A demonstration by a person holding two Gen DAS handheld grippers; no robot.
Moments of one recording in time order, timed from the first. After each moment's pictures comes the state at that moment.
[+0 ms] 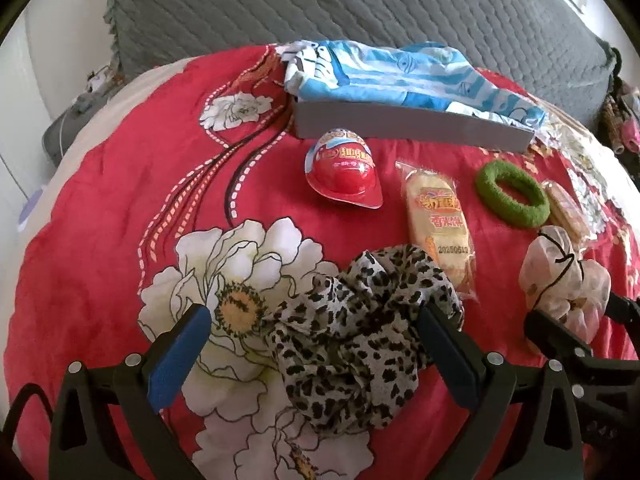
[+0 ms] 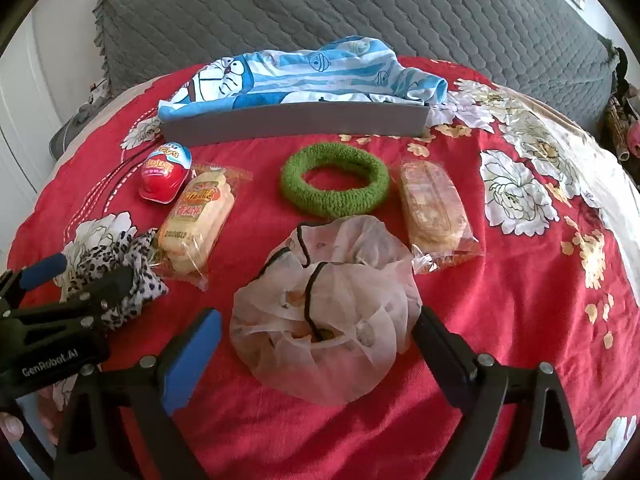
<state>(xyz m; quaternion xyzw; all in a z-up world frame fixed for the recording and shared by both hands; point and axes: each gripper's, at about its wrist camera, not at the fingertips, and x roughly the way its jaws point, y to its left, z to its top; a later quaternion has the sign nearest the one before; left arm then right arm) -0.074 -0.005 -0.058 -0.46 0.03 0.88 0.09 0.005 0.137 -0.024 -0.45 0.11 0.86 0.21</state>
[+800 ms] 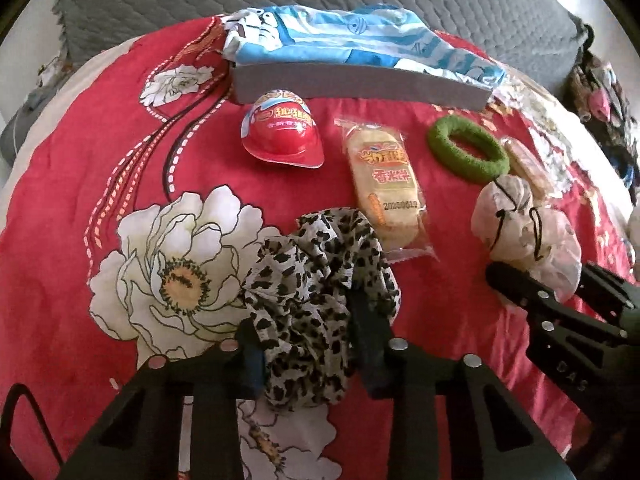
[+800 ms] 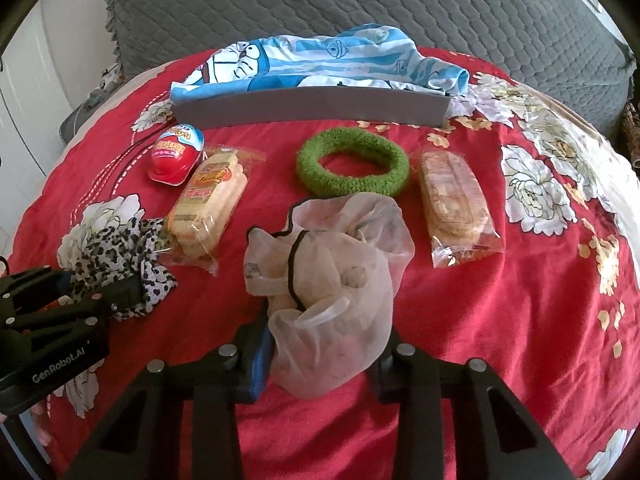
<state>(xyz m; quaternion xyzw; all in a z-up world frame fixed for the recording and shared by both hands) -0.075 0.009 -0.066 -0.51 0.03 0.84 0.18 0.001 0.137 -0.030 -0.47 0.11 0.85 0.19</state>
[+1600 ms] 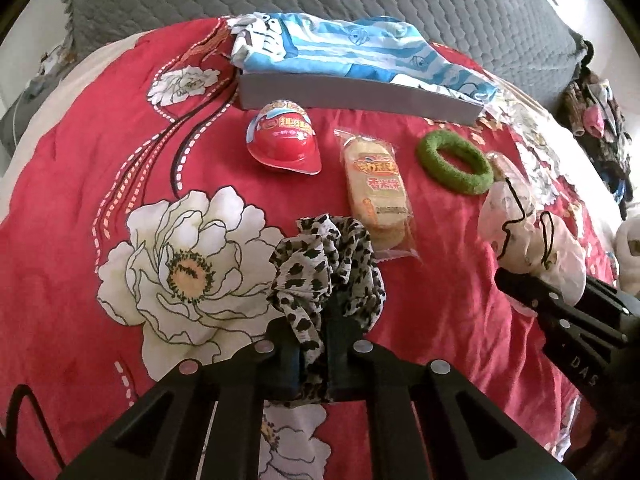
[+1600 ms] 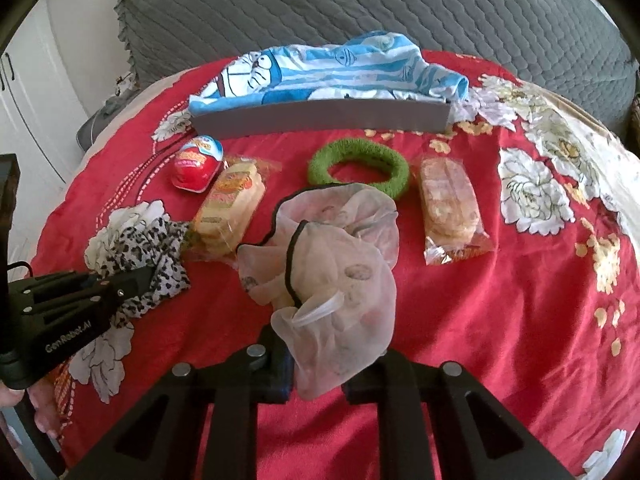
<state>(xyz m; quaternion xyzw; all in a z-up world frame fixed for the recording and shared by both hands) -0.067 0.001 -0.051 -0.51 0.01 0.84 0.19 0.014 0.137 -0.011 -0.46 0.13 0.86 0.16</state>
